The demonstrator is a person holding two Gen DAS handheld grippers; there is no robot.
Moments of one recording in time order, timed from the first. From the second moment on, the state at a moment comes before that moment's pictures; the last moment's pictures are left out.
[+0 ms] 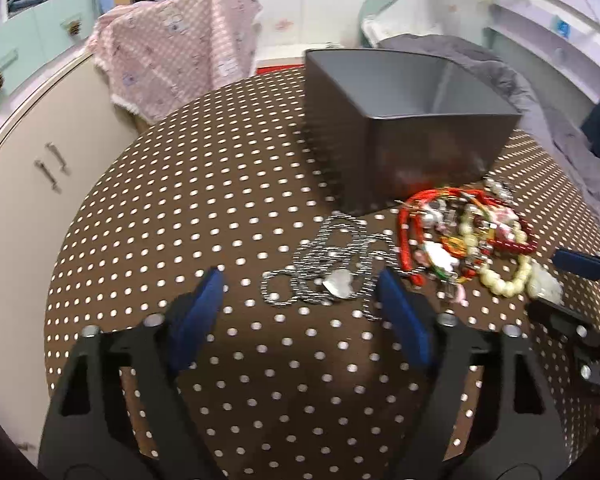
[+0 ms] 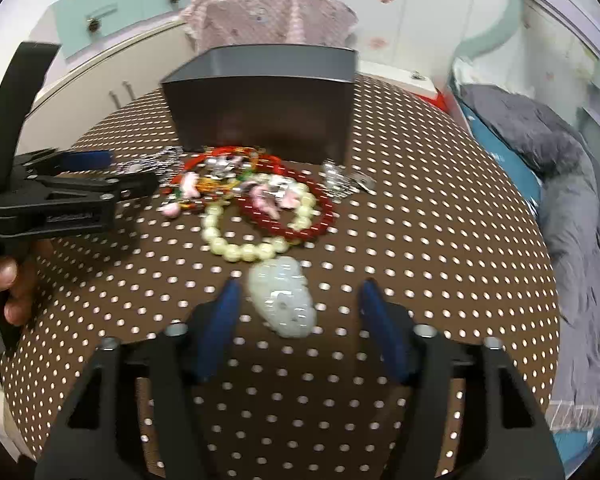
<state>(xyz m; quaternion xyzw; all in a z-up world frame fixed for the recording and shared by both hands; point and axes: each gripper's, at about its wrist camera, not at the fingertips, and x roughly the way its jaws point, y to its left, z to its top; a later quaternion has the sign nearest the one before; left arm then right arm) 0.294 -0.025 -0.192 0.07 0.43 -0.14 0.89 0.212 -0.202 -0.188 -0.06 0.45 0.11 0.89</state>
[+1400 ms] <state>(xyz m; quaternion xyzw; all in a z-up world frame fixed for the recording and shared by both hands) 0.253 -0.039 0.023 0.00 0.21 -0.27 0.94 0.281 -0.230 -0.010 0.01 0.30 0.19 0.93</state>
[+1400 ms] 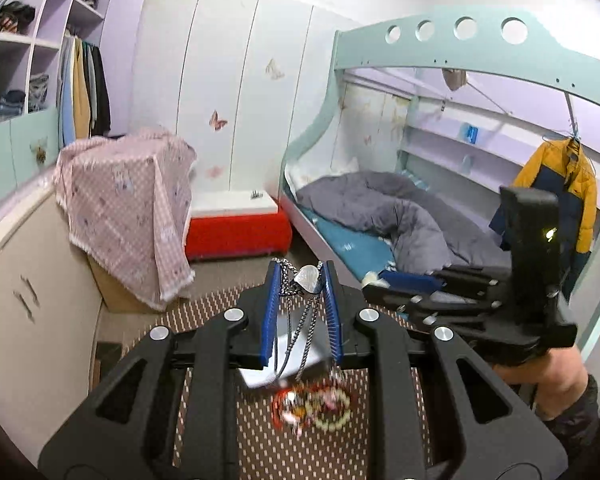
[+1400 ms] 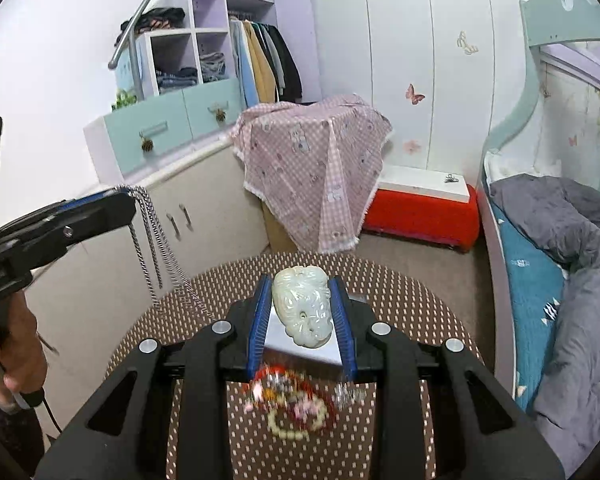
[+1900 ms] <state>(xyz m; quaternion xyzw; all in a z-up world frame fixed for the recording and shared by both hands) 0.355 -0.056 -0.047 -0.01 0.33 -0.18 0.92 0.353 -0.238 -0.079 0.06 0.41 0.18 0.89</state>
